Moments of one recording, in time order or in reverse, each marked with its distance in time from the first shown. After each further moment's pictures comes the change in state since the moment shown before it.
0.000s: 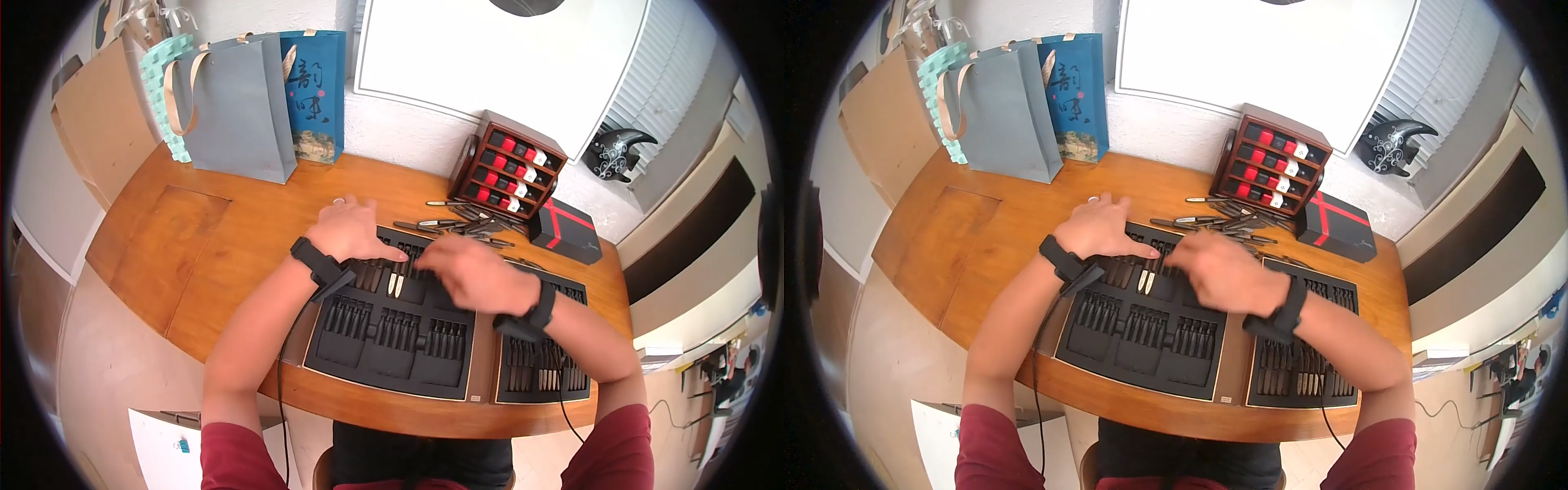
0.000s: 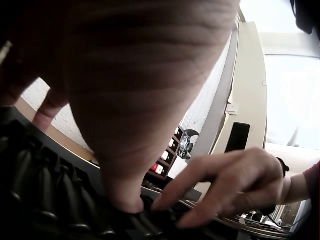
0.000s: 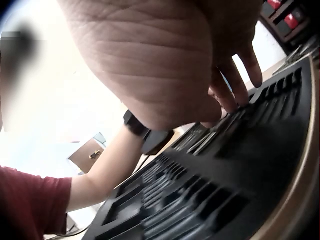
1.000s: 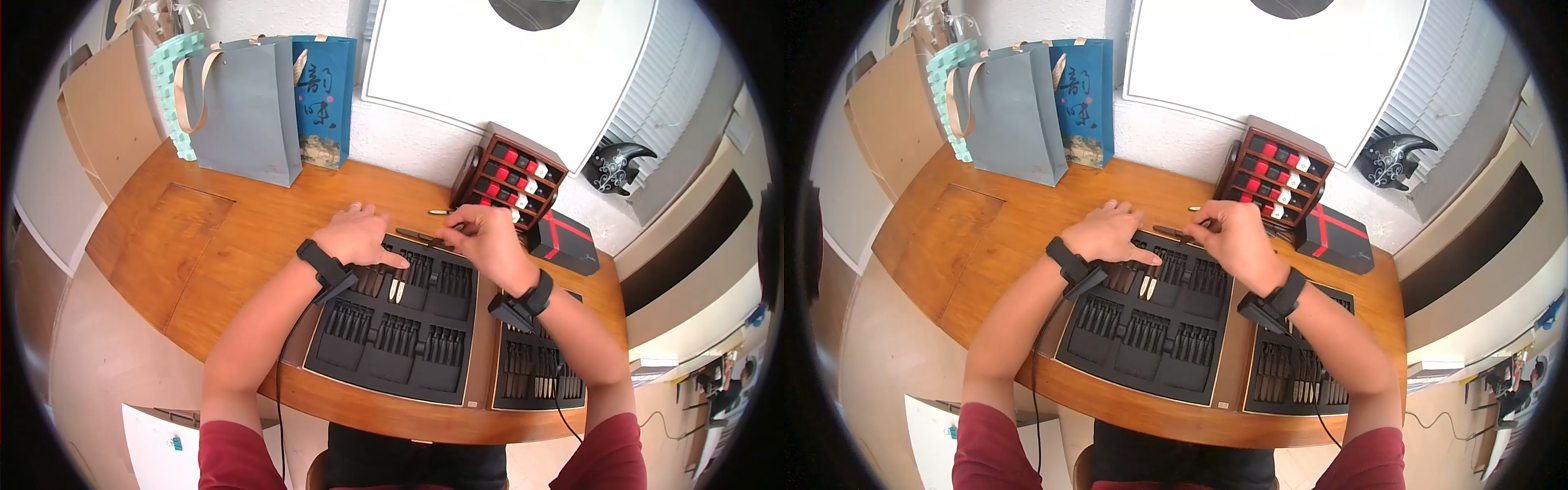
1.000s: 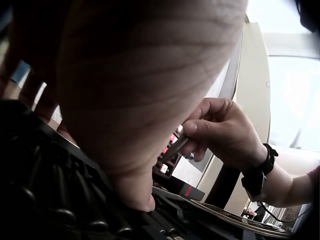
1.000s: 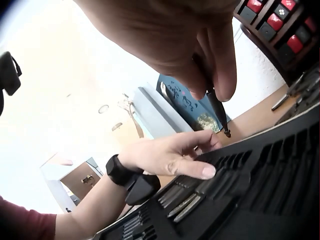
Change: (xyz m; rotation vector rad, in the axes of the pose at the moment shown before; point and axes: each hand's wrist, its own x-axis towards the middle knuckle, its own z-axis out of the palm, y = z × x) left_hand 0.012 -0.006 0.011 -0.019 -0.031 0.137; right_hand 0.027 0.014 -0.015 0.273 0.427 0.432
